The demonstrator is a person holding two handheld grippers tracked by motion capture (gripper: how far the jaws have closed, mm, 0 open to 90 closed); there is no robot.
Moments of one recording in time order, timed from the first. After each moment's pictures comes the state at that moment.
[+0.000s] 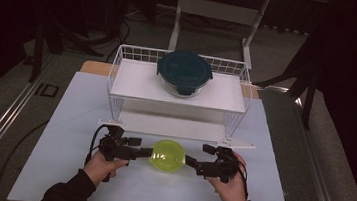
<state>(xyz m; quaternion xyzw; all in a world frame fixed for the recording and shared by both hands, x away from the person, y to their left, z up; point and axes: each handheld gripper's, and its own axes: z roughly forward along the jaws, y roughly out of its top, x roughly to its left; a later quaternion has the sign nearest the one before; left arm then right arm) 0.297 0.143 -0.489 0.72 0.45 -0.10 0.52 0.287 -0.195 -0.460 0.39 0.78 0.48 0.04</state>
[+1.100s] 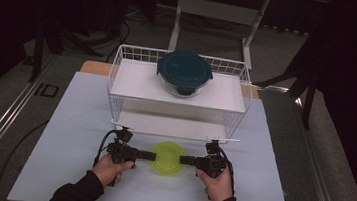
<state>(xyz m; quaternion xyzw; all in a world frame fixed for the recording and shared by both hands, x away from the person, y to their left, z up) 0.306 0.128 -0.510 0.71 0.50 -0.20 0.46 0.311 -0.178 -0.496 0.52 0.74 0.41 -0.13</state>
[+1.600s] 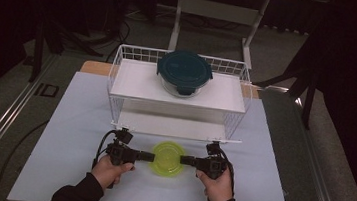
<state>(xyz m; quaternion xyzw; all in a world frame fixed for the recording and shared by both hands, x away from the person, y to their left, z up) 0.296 0.126 -0.497 0.72 0.49 -0.16 0.45 0.303 -0.177 -0.488 0.52 0.73 0.42 -0.12</state>
